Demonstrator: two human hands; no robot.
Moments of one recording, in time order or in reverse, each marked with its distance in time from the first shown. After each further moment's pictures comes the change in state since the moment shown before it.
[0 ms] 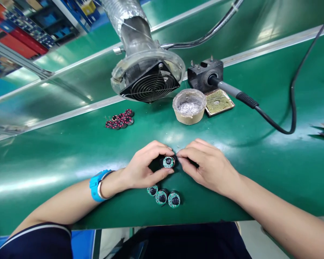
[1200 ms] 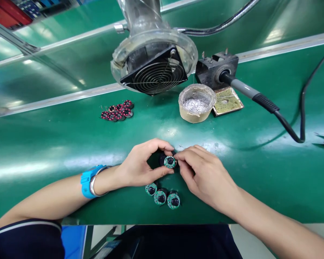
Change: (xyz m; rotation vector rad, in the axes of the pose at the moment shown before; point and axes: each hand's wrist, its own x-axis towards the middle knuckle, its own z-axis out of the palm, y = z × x) left_hand 0.001 0.005 -0.004 -0.077 0.001 -0.187; right_hand 0.009 -0.025 0.000 0.016 -0.118 0.163
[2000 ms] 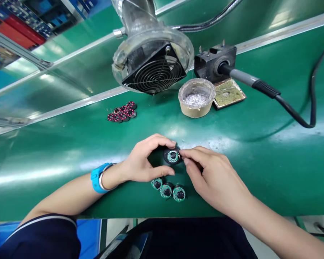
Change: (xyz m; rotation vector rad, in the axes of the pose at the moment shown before) left_hand -0.001 -0.006 -0.006 -0.003 -0.014 0.138; right_hand -0.017 -0.009 0.000 0.098 -0.013 0.239
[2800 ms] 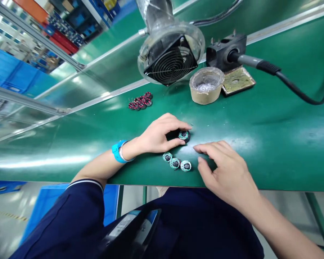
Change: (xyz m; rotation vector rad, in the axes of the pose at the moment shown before) left_hand 0.009 0.007 -0.003 0.289 -0.177 0.115; right_hand -0.052 0.000 0.013 -0.144 0.202 -0.129
